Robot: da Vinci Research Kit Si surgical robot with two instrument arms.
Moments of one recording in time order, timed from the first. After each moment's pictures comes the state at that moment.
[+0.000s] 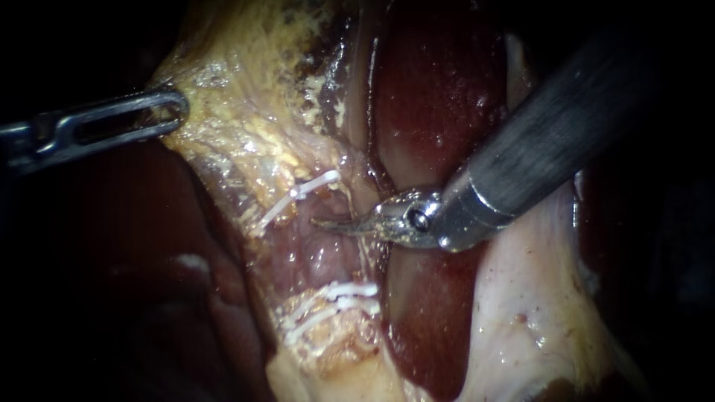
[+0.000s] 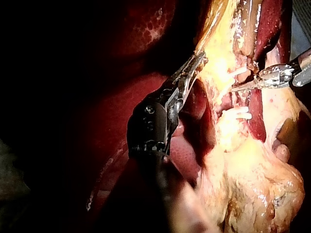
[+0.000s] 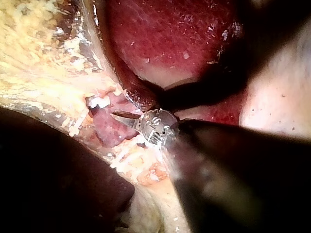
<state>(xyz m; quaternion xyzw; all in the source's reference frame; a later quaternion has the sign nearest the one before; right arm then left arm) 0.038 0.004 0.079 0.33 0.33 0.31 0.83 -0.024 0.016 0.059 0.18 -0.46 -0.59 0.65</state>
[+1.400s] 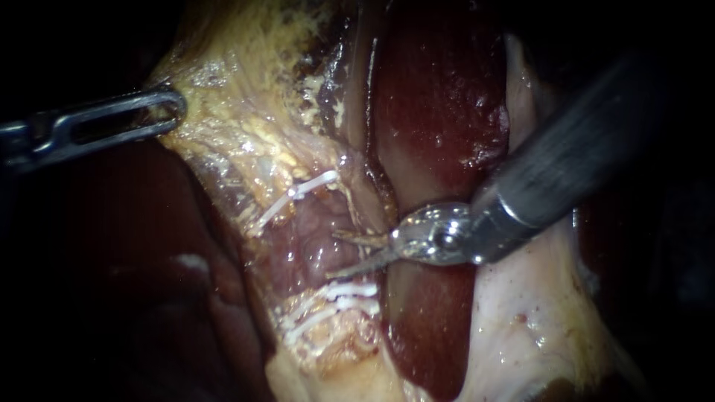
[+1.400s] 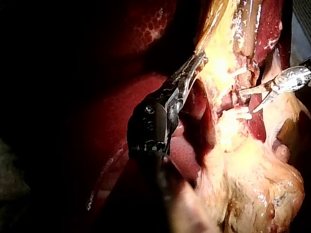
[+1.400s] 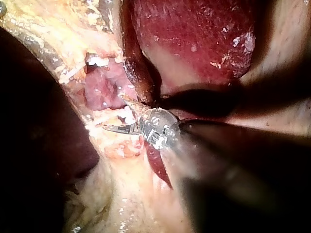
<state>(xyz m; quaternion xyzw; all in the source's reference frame) 0.034 0.002 0.076 0.24 0.43 0.13 0.86 -0.024 0.016 0.059 0.17 -0.46 -0.59 0.65</state>
